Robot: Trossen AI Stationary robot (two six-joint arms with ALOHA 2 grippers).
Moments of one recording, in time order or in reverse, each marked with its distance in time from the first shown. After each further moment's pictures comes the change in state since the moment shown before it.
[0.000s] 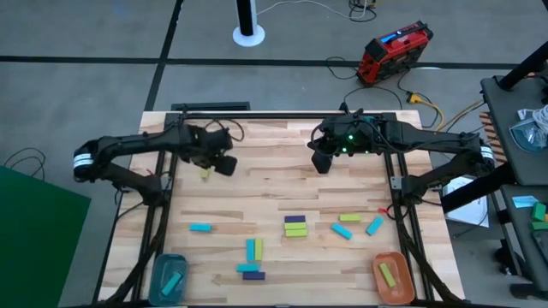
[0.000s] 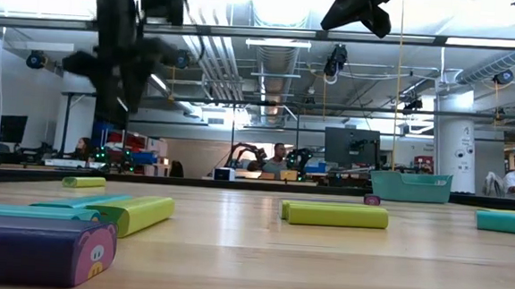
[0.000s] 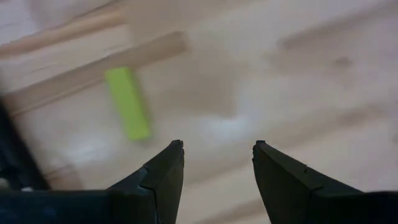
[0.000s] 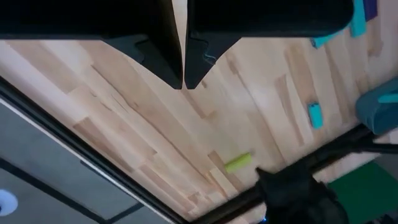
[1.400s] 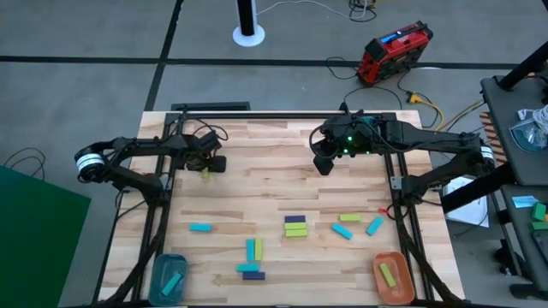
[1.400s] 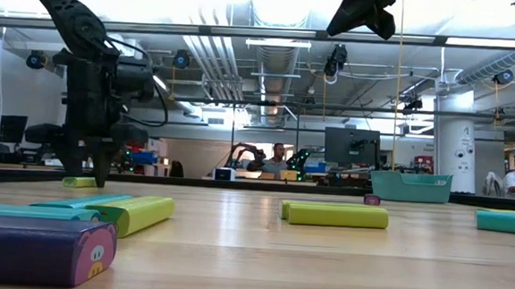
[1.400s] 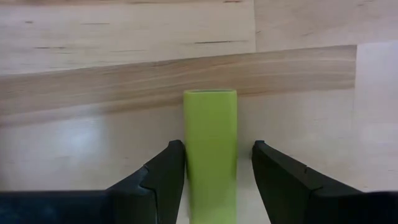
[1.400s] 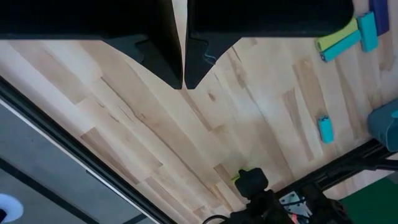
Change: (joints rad) left arm 0.256 0.046 -0.472 0.484 0.002 0.026; right arm 0.000 0.000 0.004 -0.059 0.003 -0.017
